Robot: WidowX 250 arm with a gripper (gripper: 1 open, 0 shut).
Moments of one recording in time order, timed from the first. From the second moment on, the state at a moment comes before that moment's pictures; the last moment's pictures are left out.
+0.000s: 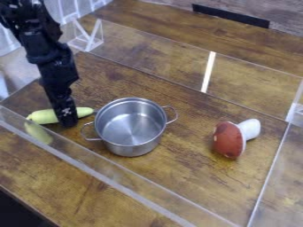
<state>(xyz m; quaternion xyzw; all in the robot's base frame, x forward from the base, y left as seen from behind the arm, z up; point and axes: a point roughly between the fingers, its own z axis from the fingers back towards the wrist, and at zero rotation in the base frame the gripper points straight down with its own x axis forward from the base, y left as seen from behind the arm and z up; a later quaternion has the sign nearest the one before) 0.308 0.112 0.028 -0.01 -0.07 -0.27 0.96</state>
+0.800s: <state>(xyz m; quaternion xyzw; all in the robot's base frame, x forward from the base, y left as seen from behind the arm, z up) 0.318 0.121 0.028 -0.04 -0.07 -0.26 0.96</state>
